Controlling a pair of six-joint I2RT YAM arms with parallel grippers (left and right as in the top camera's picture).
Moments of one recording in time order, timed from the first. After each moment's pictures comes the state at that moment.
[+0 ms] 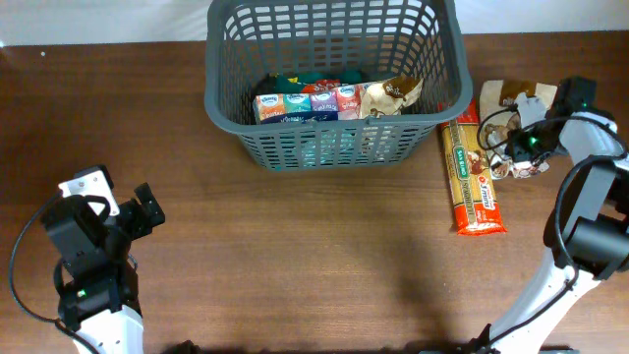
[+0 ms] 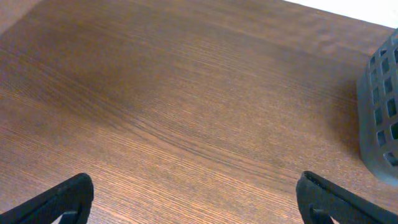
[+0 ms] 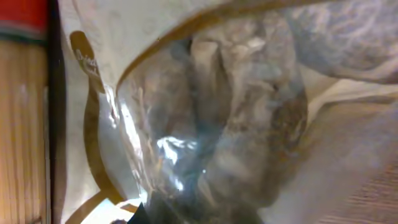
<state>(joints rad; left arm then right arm) 0.45 0.92 0.67 -0.38 0.10 0.02 -0.40 2.19 1.61 -0.71 -0.14 -0.50</state>
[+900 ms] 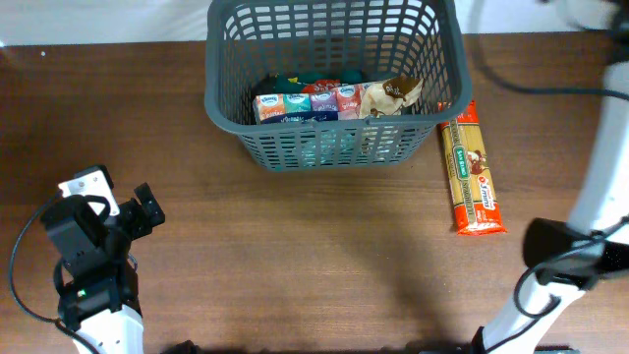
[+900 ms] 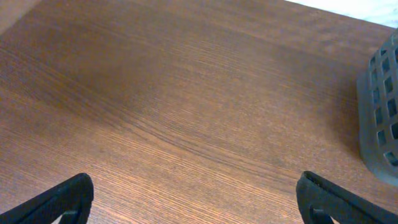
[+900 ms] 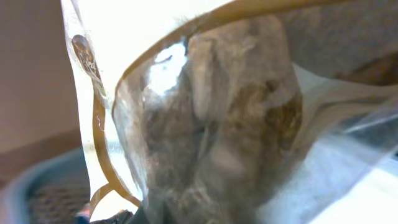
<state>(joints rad) 0.45 0.92 0.67 -0.38 0.10 0.02 -0.18 2.05 2.58 -0.70 -1.11 -0.18</state>
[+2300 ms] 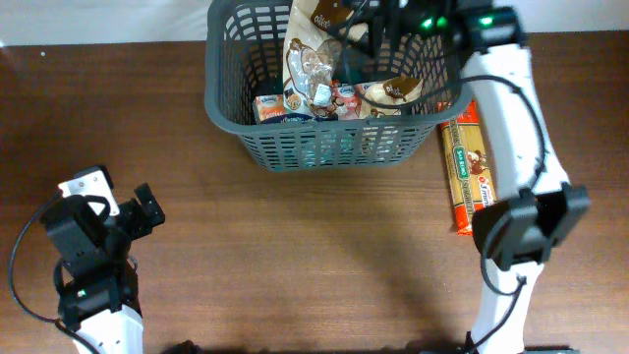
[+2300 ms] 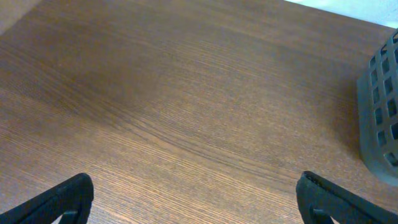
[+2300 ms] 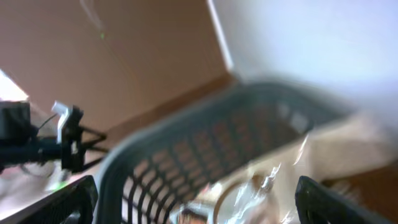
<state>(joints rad) 0.45 0.92 0.67 -0.38 0.10 0.02 0.13 2.17 2.41 -0.68 -1.15 -0.12</state>
